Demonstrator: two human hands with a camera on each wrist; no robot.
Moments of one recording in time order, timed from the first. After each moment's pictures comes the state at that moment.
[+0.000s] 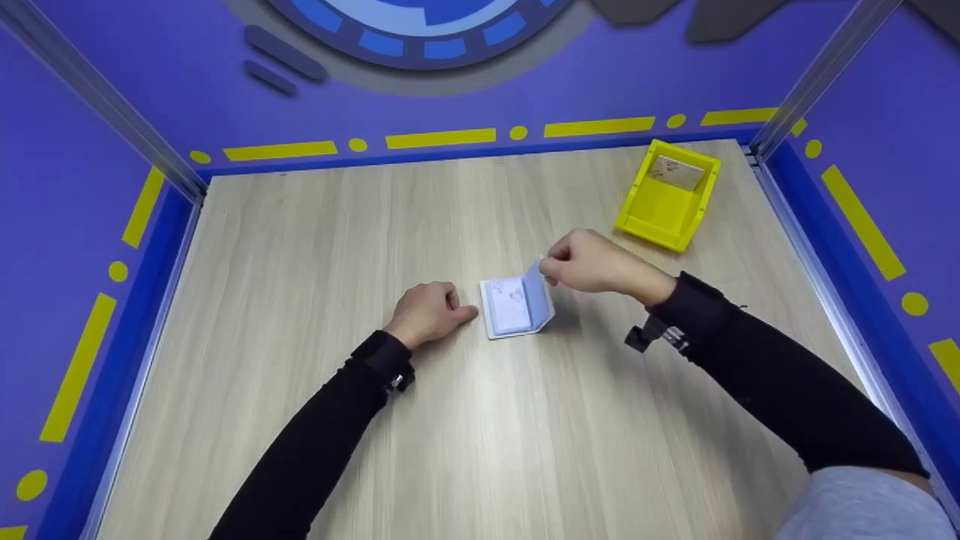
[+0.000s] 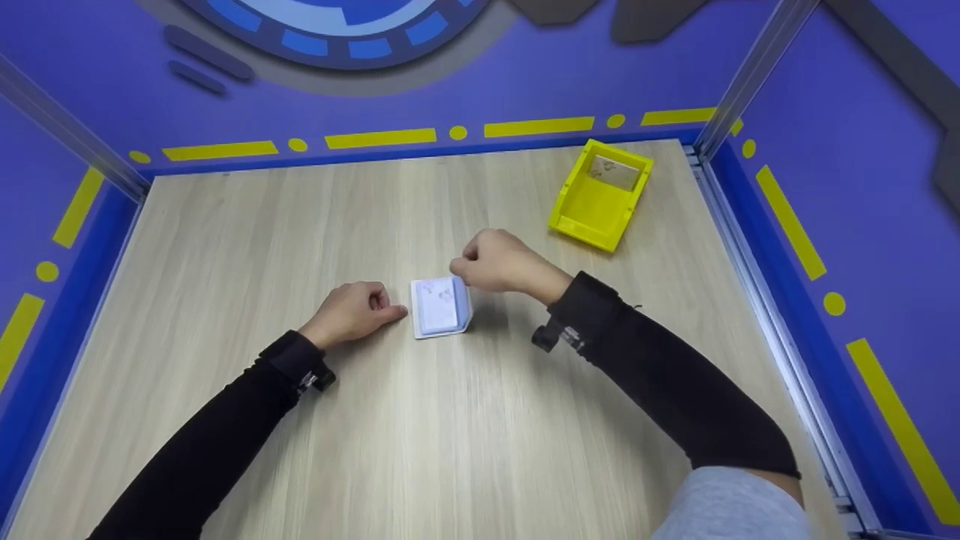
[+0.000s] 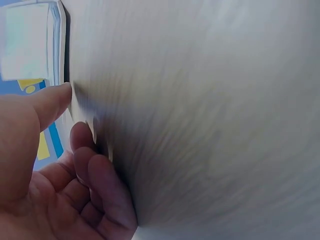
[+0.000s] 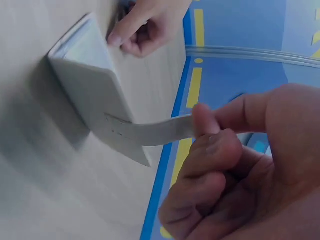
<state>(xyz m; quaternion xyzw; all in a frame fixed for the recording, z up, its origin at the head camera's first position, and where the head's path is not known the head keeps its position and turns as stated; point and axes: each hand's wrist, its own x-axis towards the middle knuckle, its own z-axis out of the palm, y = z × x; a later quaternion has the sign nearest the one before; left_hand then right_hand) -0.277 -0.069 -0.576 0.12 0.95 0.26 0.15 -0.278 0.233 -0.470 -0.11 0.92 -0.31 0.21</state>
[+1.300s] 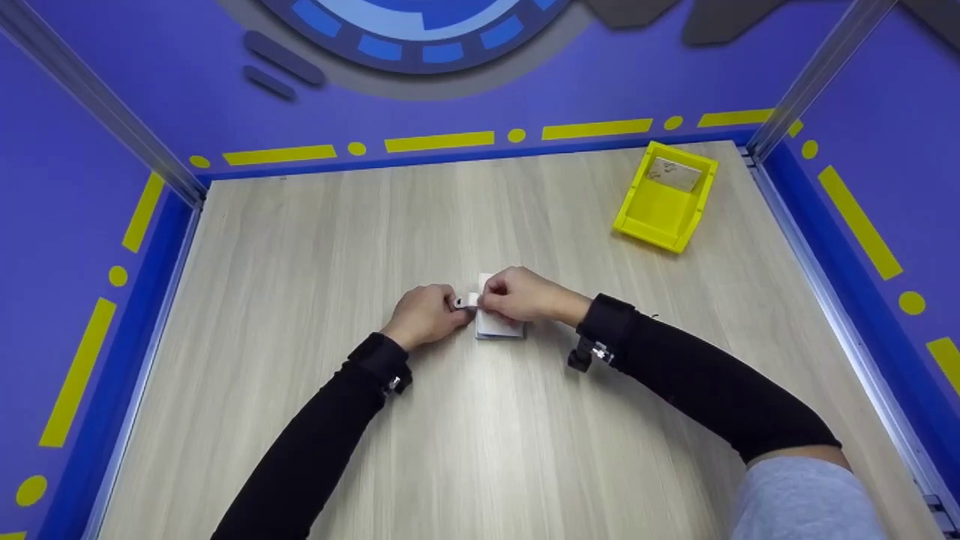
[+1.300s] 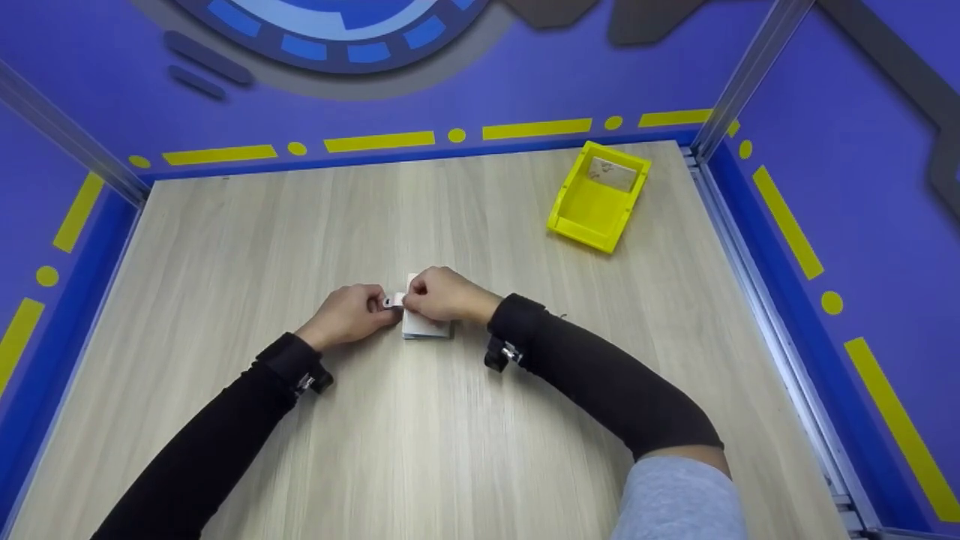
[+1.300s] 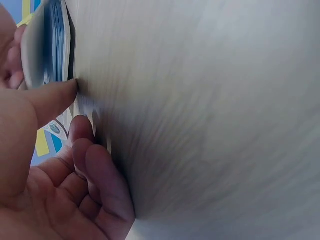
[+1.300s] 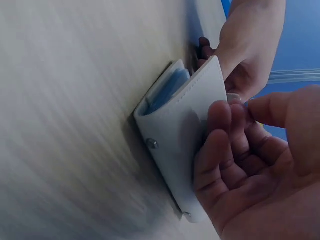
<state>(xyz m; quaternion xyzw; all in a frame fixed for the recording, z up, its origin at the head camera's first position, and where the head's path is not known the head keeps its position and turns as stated) -0.282 -0.070 -0.579 0.14 0.95 0.25 0.14 -0.287 0.158 -0.557 -0.16 0.87 -0.40 0.25</state>
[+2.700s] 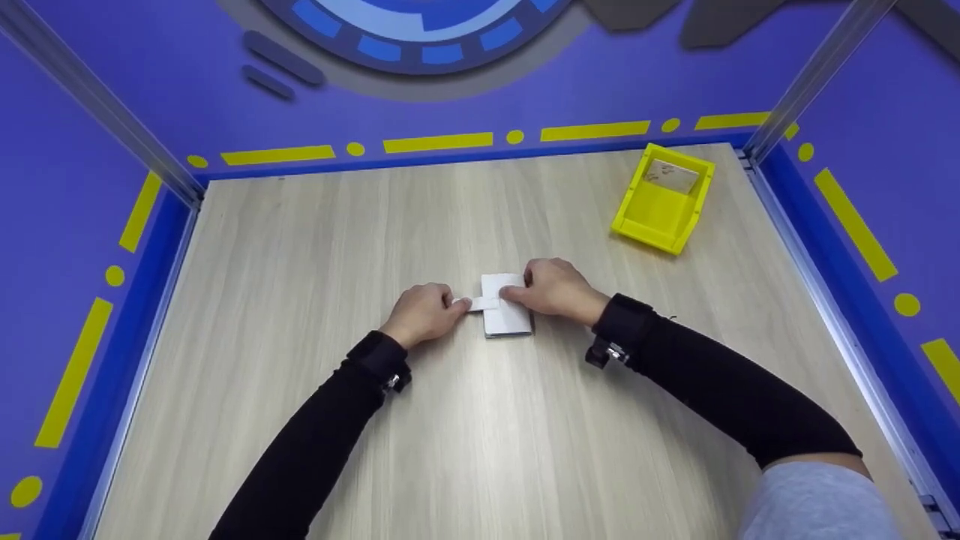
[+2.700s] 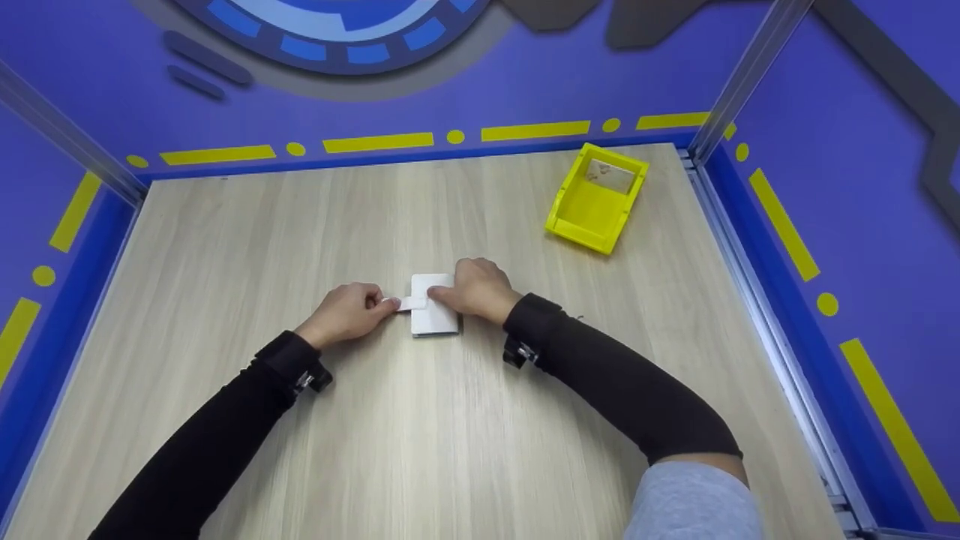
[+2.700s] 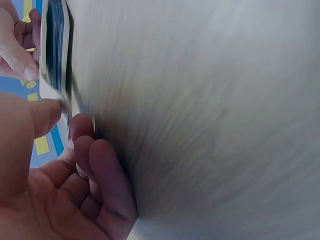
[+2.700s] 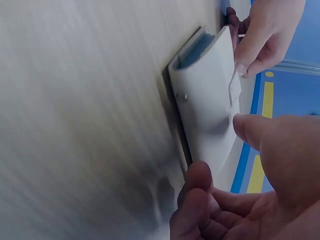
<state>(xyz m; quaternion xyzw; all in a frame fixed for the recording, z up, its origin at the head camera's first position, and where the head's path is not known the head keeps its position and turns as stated) -0.284 -0.069 -0.578 0.12 0.94 0.27 0.16 -0.288 0.193 -0.555 -0.02 0.95 -0.25 0.19</state>
